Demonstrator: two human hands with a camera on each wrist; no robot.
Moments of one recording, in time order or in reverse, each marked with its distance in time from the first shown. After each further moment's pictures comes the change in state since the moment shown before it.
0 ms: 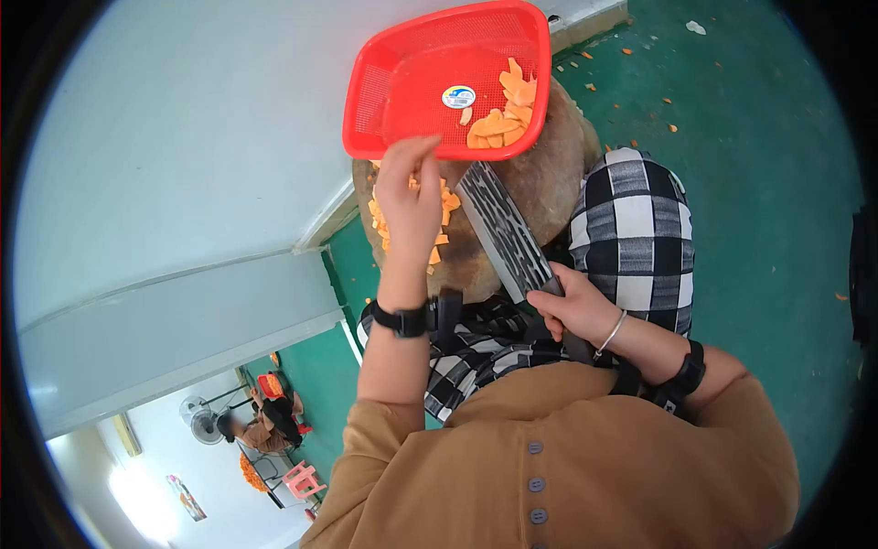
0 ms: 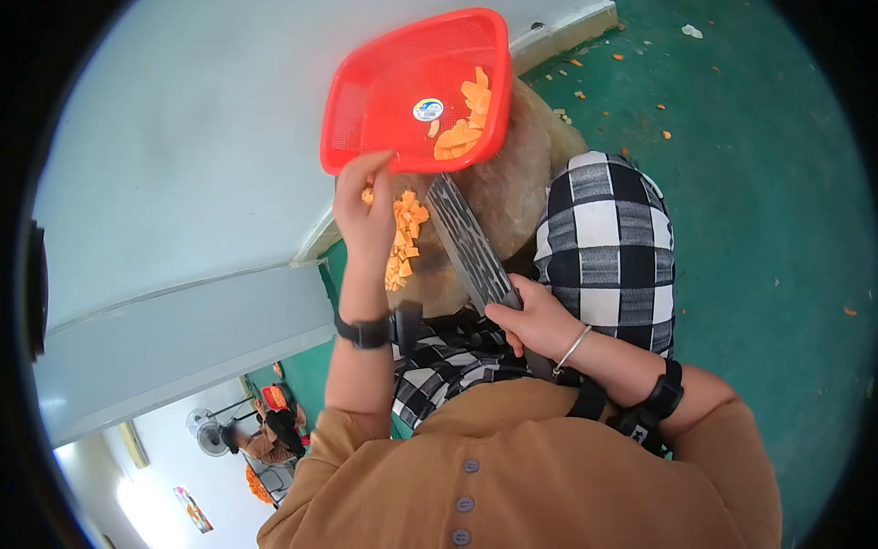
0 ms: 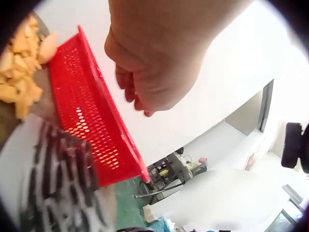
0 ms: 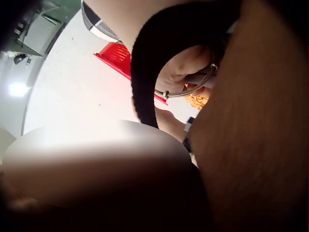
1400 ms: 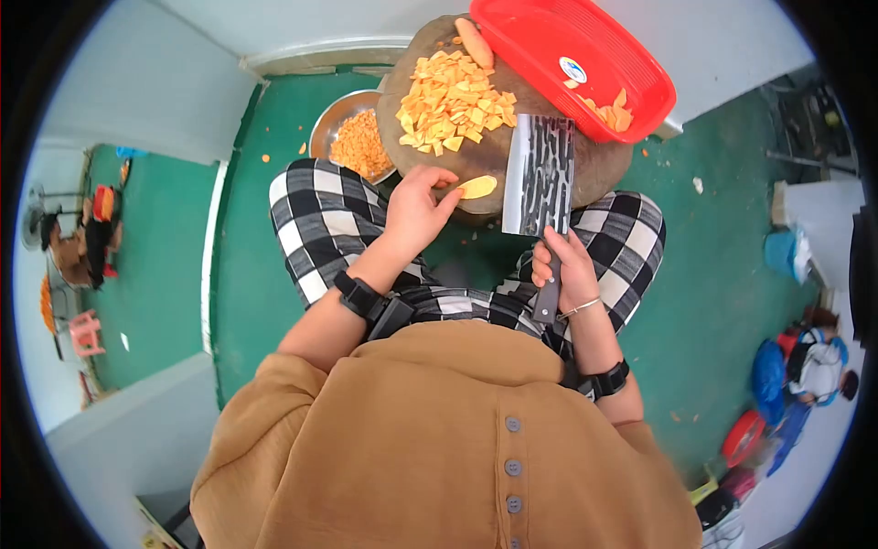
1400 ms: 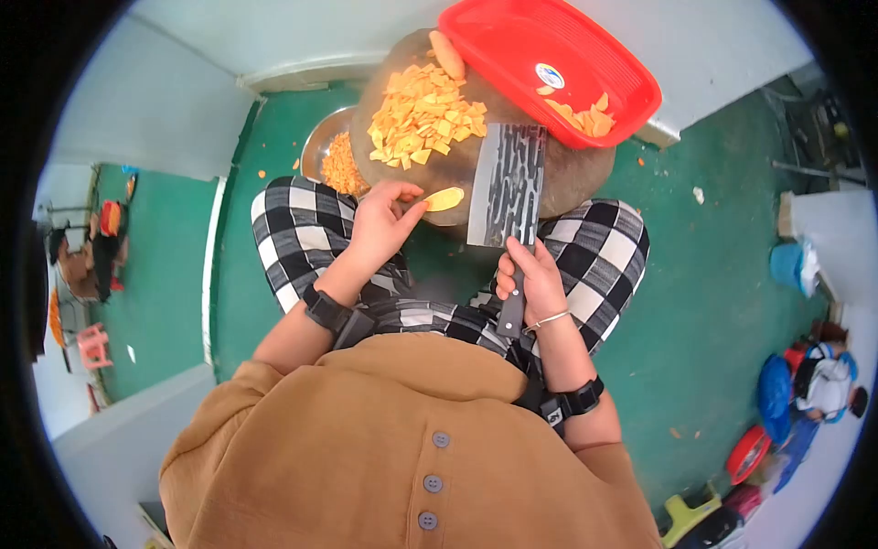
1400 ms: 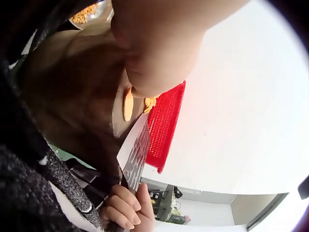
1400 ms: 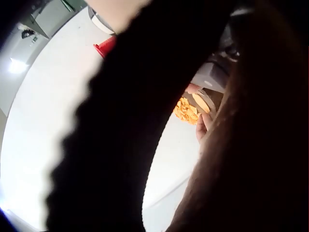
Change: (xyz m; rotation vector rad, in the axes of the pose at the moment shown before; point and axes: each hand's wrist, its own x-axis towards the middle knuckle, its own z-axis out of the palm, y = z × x) left_hand -0.202 -0.022 -0.017 -0.215 0.102 -0.638; right_hand 0.006 0.006 0.002 -0.023 0.112 0.040
